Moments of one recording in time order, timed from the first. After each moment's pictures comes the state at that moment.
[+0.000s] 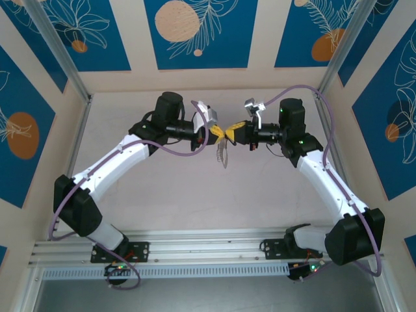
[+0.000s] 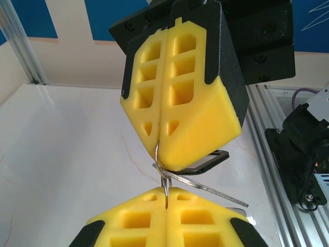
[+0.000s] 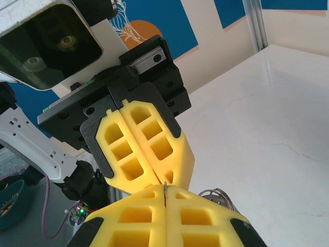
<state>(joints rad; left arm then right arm) -0.63 1.55 1.42 -0.34 0.82 0.35 0.27 1.23 1.09 -0.22 -1.05 0.13</state>
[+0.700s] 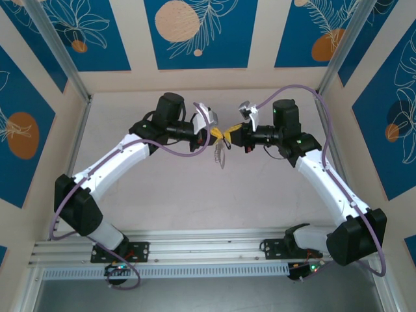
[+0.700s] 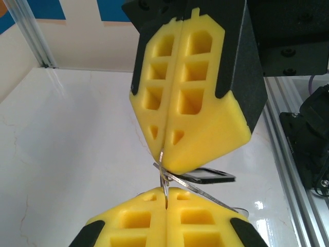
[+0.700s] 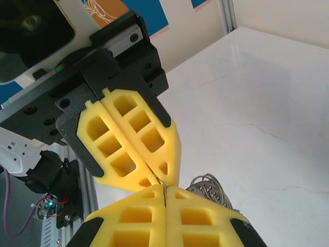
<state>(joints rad) -0.63 1.55 1.43 -0.41 0.75 0.42 0.33 1.23 1.13 -0.39 -0.87 0.01</state>
